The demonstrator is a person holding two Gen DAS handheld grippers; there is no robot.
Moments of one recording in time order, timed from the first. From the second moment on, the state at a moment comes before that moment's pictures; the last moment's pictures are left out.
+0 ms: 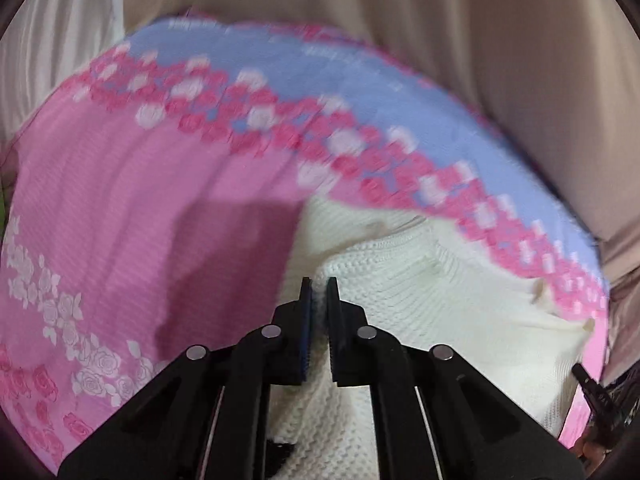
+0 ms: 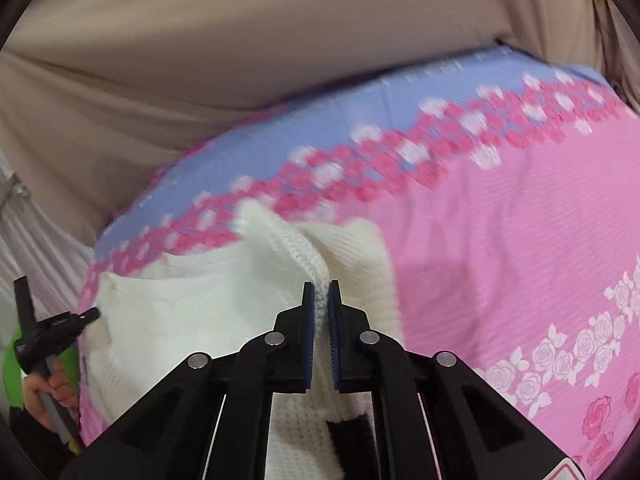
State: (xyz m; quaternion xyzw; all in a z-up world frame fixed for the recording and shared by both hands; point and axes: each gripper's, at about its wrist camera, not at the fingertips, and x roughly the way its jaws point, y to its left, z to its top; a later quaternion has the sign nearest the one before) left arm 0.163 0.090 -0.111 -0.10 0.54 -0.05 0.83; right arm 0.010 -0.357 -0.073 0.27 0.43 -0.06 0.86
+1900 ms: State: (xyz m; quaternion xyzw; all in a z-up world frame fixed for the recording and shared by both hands) left arm 0.190 0.037 -0.094 -0.07 0.55 -0.12 0.82; right arm 0.083 -0.368 -0.078 0.26 0.47 -0.06 0.84
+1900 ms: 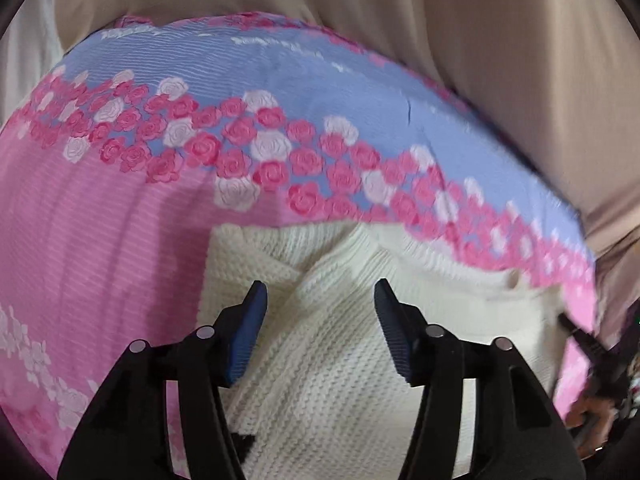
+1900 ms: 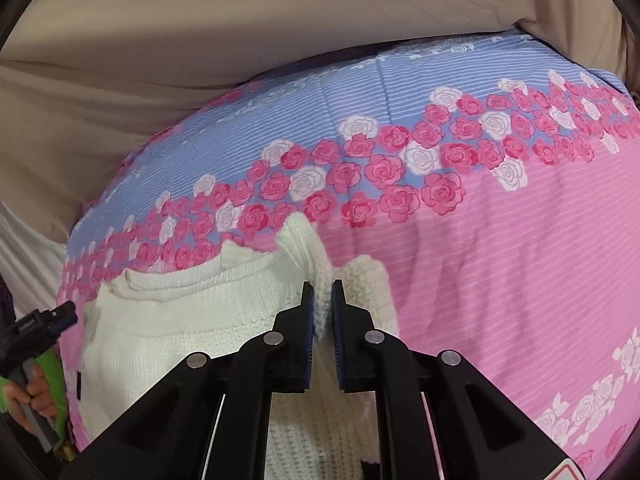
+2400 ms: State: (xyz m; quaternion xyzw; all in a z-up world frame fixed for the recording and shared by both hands) left arm 0.231 0.072 -0.087 -0.13 0.54 -0.08 0.83; right arm 0.071 -0.395 -0.048 0.32 0.41 -0.08 0.85
